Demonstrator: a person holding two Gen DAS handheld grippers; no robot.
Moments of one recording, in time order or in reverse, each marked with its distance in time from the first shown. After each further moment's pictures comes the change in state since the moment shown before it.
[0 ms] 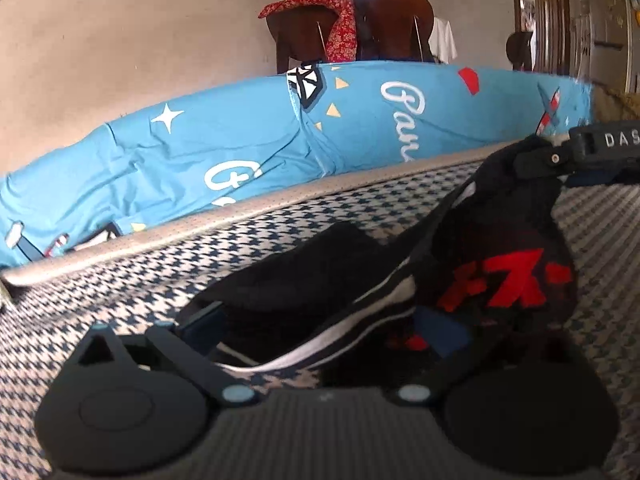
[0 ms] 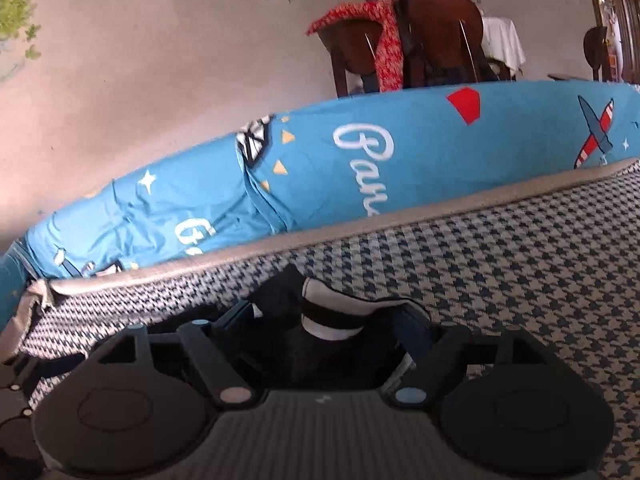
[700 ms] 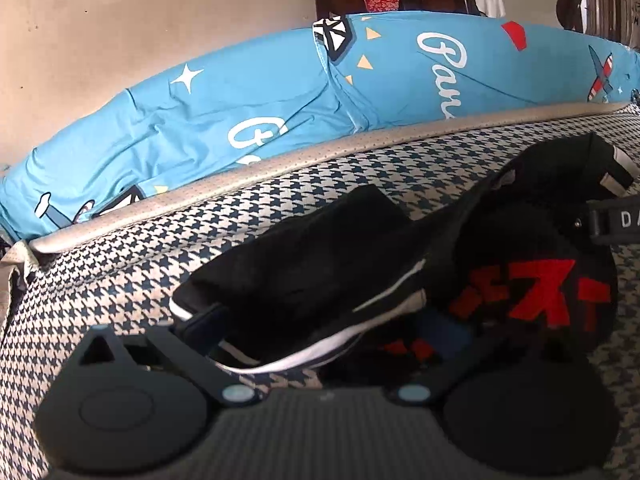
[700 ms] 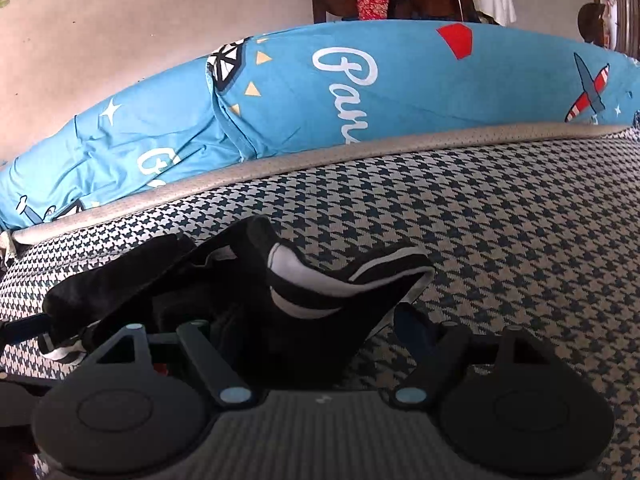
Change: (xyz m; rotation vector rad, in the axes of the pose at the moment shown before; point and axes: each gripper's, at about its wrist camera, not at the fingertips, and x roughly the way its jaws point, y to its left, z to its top) left arm 0.033 -0.026 -0.001 -0.007 0.142 0.182; right arm 0.036 0.003 -0.021 -0.022 0.200 -0.112
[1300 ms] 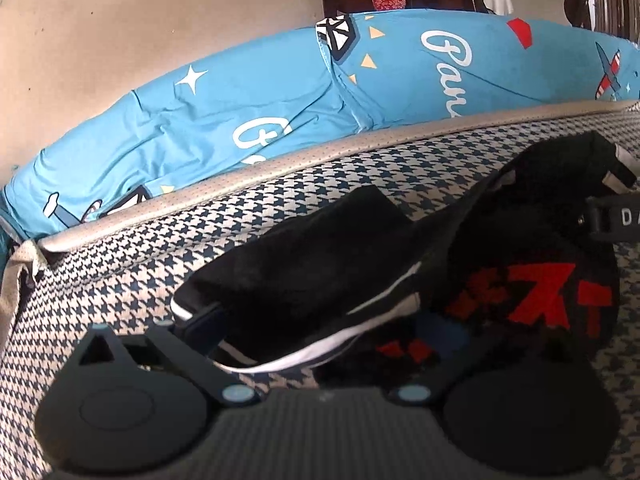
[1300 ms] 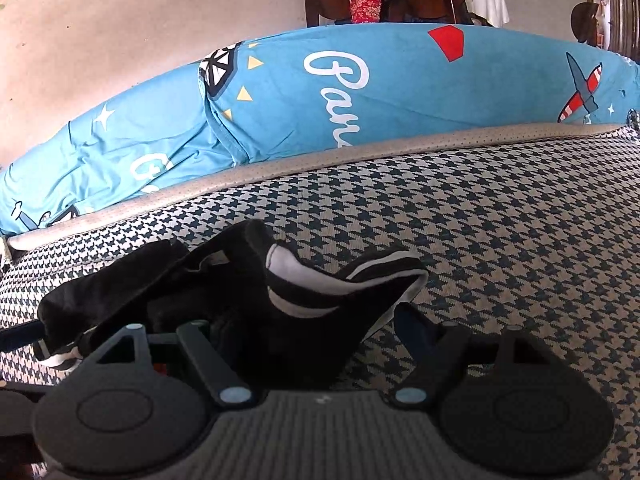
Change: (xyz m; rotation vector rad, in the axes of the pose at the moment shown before) left arm -0.002 -0.006 0.003 -0.007 0.005 0.022; right arm -0.002 0.001 0.002 0.008 -0.012 -0.020
